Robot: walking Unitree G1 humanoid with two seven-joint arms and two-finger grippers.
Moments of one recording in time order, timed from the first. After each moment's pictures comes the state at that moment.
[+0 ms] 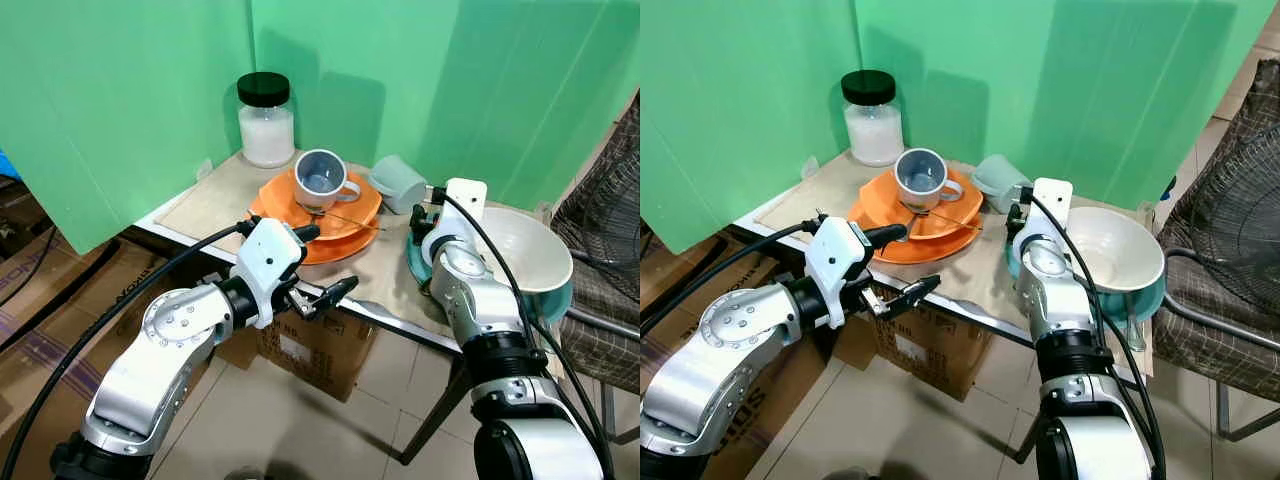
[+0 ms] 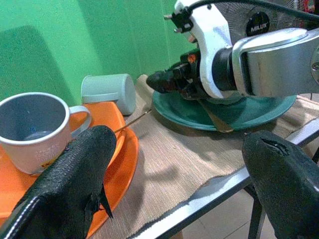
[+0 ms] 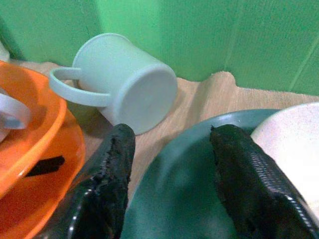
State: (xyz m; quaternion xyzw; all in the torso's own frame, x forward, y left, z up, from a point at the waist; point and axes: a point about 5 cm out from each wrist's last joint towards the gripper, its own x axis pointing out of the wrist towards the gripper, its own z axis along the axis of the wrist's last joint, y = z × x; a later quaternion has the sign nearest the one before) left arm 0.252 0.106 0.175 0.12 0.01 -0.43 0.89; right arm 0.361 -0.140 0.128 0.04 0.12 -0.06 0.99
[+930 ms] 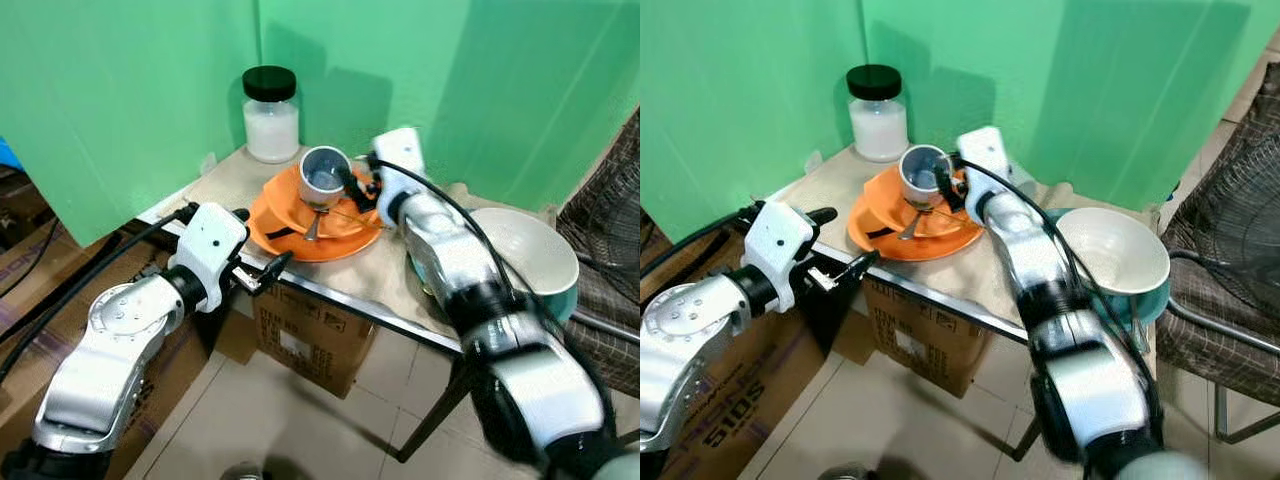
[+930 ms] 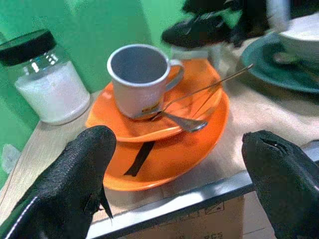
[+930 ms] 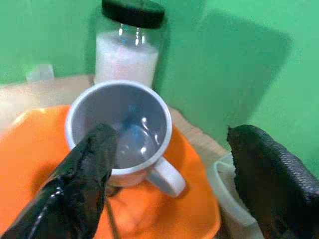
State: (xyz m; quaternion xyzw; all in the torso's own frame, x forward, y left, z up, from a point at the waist) left arm 0.260 0.157 0.183 0.18 0.03 -0.30 0.94; right arm 0.394 -0.083 0.179 -0.14 0.04 0.18 0.97
